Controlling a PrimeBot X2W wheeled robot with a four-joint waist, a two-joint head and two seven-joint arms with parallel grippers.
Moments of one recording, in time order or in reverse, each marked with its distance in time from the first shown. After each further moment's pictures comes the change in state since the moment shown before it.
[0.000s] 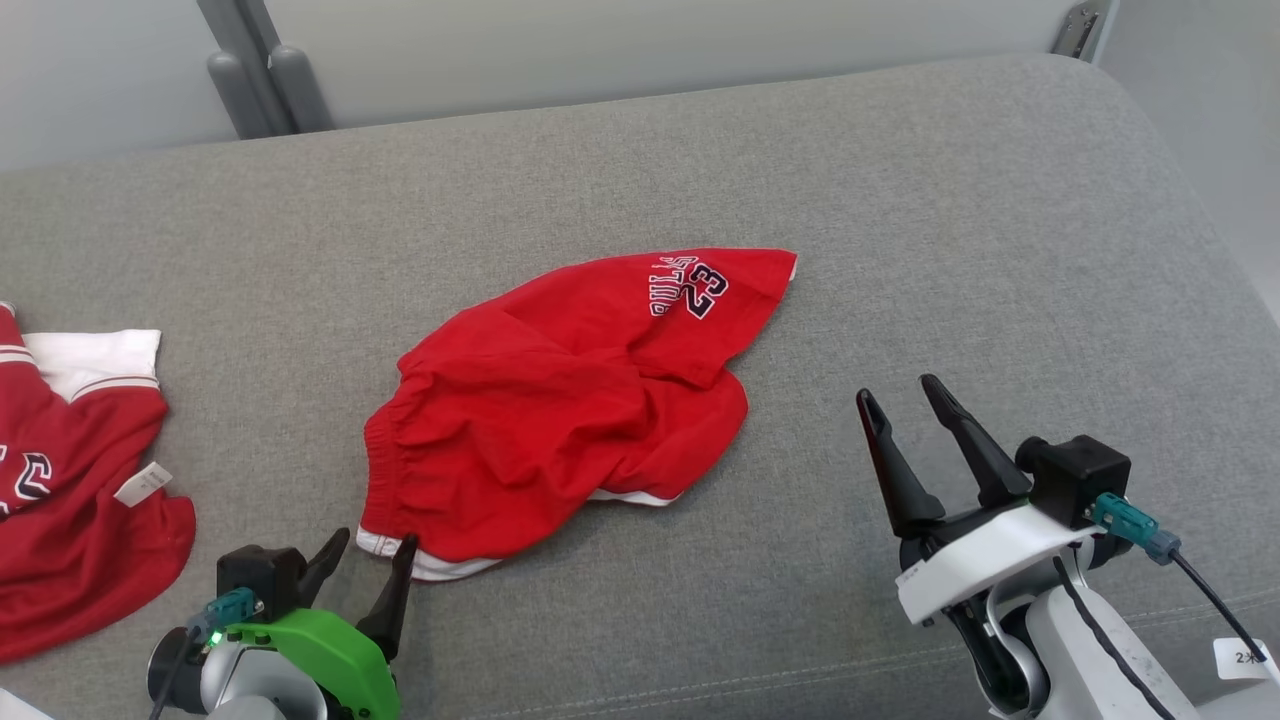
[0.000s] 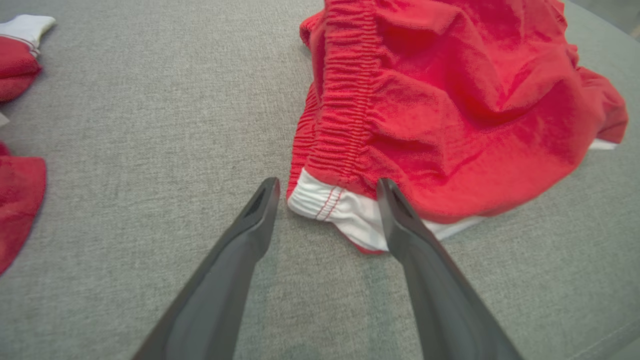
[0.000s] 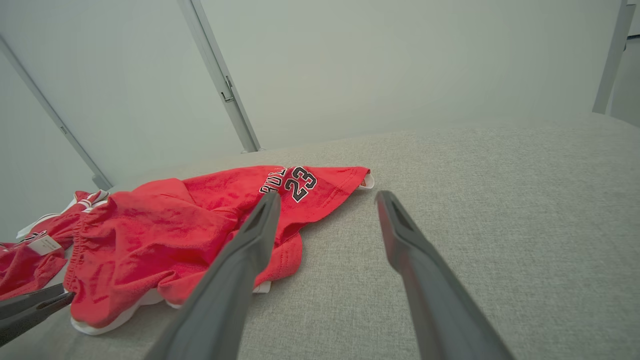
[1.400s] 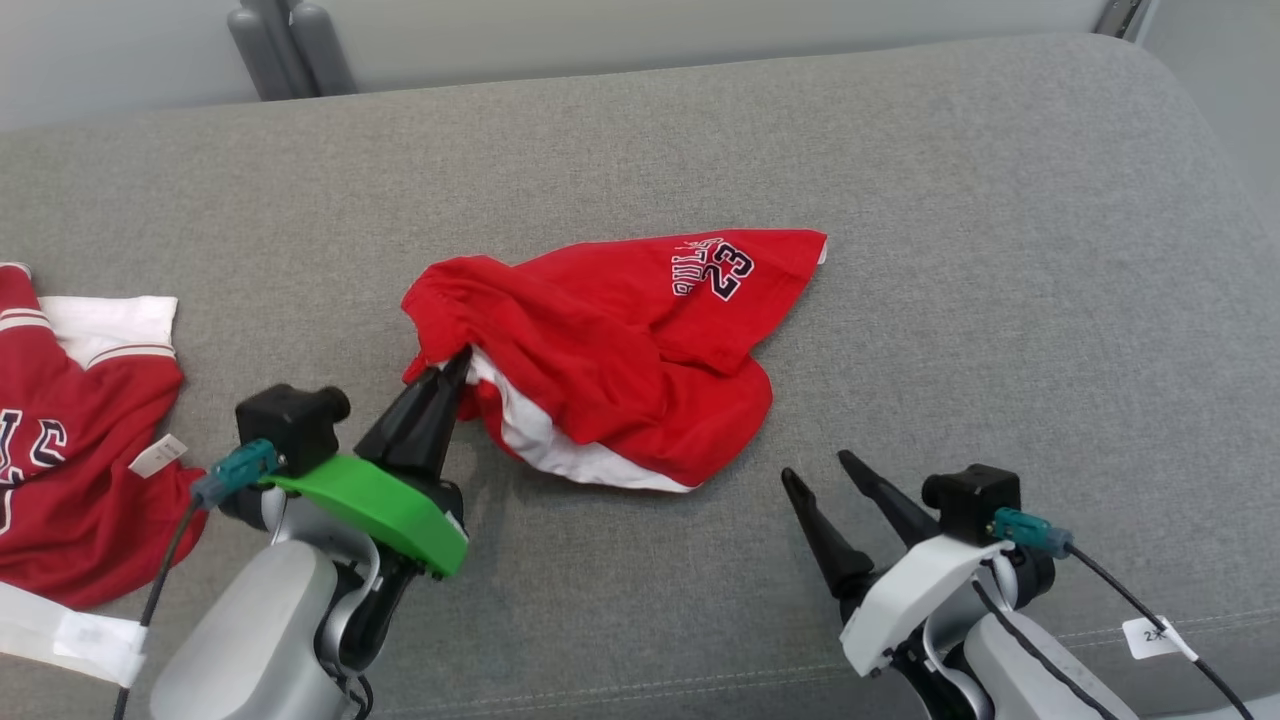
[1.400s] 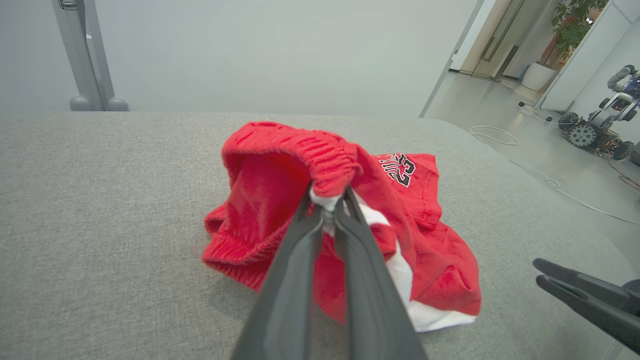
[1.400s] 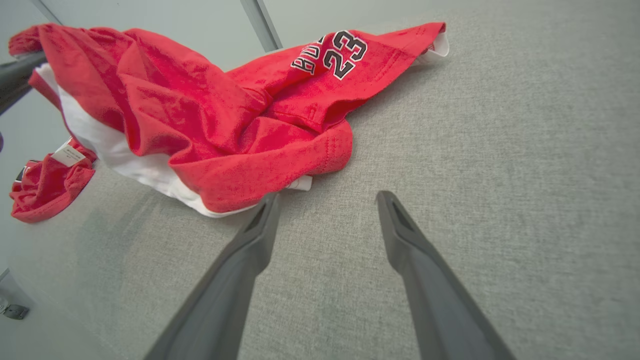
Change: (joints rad) left arm -0.174 -0.044 -0.019 -0.207 -0.070 -0.043 -0.002; right arm -0.066 -0.016 0.202 0.205 0.123 0.000 0.050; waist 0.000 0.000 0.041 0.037
